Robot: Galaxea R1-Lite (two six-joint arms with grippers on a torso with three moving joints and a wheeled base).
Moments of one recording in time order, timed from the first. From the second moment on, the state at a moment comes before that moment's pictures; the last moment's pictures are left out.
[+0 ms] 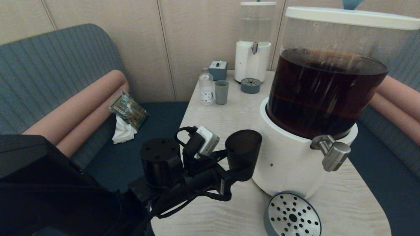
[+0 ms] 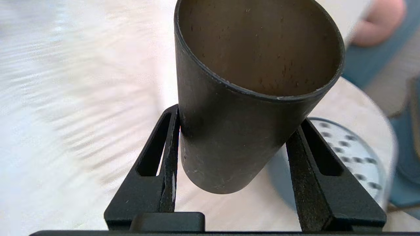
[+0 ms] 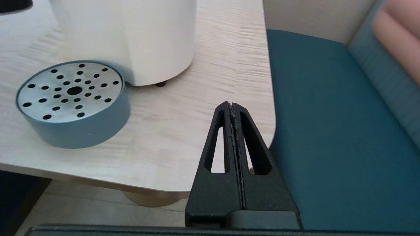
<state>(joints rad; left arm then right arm) -0.71 1.95 -0.65 -1.28 -0.25 -0.01 -0.01 0.00 0.00 -0.03 0.01 -0.07</state>
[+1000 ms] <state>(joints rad) -0.42 2.01 -0.68 -1.39 -0.26 -0.01 -0.01 0.00 0.00 -0.03 0.01 -0.07</state>
